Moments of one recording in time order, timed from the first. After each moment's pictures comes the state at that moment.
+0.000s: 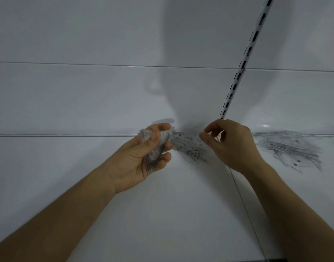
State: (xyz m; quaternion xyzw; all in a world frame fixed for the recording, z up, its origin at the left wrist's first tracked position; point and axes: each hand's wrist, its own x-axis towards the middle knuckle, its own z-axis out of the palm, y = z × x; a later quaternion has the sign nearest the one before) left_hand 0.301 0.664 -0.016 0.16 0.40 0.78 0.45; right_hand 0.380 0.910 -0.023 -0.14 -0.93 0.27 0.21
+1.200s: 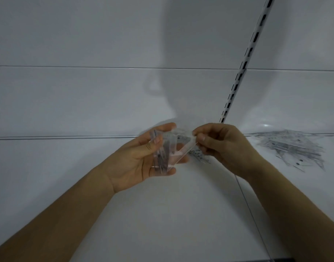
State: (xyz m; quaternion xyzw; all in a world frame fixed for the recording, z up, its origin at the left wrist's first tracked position) left_hand 0.295 0.656 -0.015 0.22 0.43 0.73 0.48; right_hand 0.382 0.888 -0.014 -0.05 -0.69 0.72 0.07
